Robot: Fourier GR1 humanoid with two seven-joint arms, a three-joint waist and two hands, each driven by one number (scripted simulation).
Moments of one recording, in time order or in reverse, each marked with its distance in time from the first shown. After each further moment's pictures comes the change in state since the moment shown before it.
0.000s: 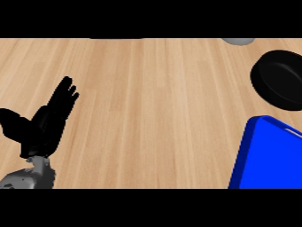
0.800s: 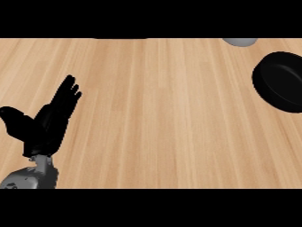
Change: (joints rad) left arm -0.012 -0.013 -0.012 -0.008 -0.016 0.007 0.020; right arm -0.226 -0.192 -0.160 -0.047 -0.270 0.191 -0.083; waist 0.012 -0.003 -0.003
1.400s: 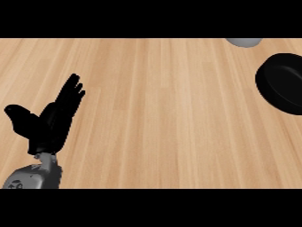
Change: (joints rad) left arm -0.018 -0.014 -0.011 0.015 -0.016 0.001 -0.004; right arm -0.276 0.088 0.206 0.041 0.023 -0.028 0.282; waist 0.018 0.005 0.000
